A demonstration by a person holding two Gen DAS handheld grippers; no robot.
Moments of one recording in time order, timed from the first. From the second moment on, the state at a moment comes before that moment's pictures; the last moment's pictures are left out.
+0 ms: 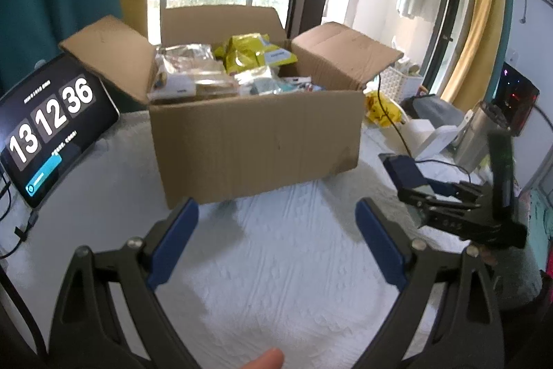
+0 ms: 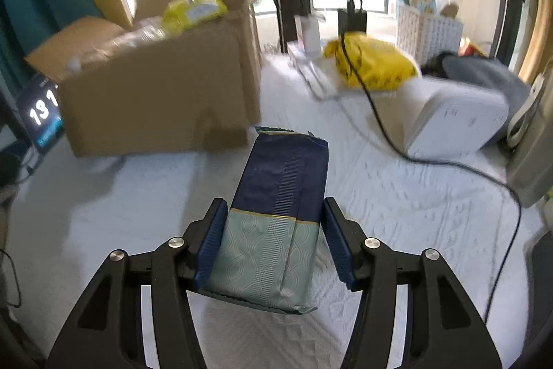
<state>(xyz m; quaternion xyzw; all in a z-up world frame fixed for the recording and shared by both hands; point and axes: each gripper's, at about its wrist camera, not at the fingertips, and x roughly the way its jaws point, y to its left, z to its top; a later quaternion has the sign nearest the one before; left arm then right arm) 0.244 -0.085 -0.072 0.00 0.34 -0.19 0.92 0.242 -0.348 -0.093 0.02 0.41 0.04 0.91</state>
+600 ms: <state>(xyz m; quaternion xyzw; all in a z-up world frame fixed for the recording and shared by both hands) 0.261 -0.075 -0.012 0.01 0.26 -0.18 0.95 0.268 -0.304 0.013 -0.02 0.30 0.11 0.95</state>
